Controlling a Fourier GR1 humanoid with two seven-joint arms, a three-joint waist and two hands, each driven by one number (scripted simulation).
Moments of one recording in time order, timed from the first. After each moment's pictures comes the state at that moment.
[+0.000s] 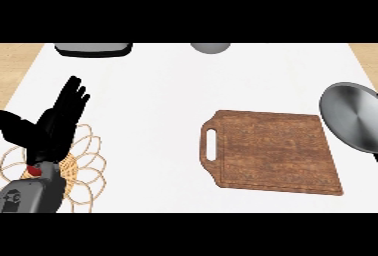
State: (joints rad) left arm -0.18 0.22 0.05 -1.59 0.16 0.10 0.24; right arm -0.40 -0.54 -0.46 -1.42 0.90 0.12 -0.04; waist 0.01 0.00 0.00
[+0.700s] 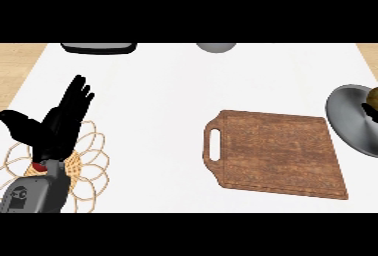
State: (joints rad) left arm -0.20 0.20 0.05 -1.56 0.14 0.09 0.22; right arm -0.60 -0.64 -0.50 -0.60 0.90 -0.20 -0.49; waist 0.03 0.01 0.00
